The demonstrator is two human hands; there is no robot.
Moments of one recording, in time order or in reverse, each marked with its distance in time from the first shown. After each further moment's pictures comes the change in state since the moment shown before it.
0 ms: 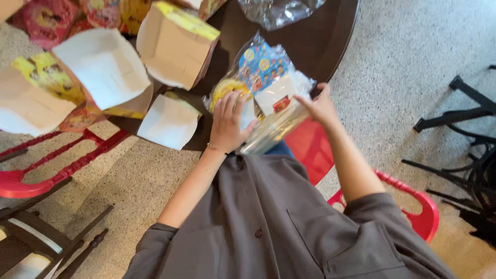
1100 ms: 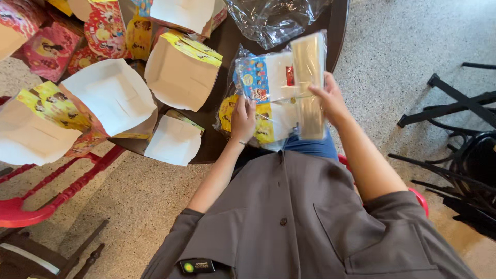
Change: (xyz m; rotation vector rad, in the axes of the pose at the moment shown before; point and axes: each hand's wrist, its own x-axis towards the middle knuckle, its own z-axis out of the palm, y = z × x) left_hand 0.027 -0.014 0.106 -0.655 0.132 -0.415; right_hand -0.014 -0.095 -0.048 0.572 -0.331 -0.149
